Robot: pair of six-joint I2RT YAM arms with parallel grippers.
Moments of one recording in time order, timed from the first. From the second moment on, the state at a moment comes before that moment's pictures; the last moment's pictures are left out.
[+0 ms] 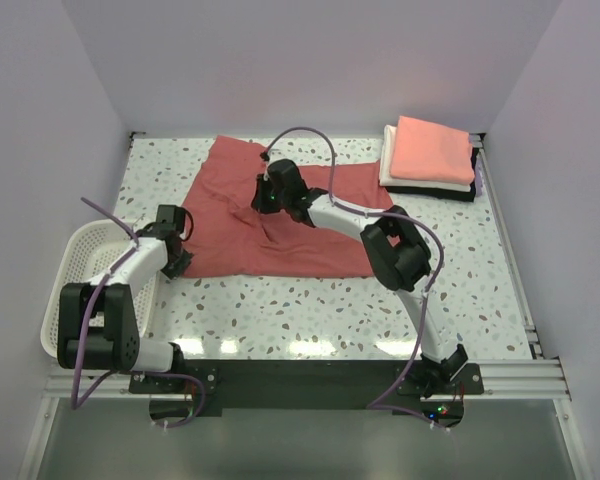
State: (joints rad) left arm -0.02 1.40 0.75 -0.60 -0.36 -0.93; right arm 0.74 2.31 1.78 0.00 -0.05 0.50
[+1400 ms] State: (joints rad) left arm -0.12 1.50 0.91 -0.50 -0.19 -0.83; right arm 0.62 1.89 1.40 -0.13 0.17 0.56
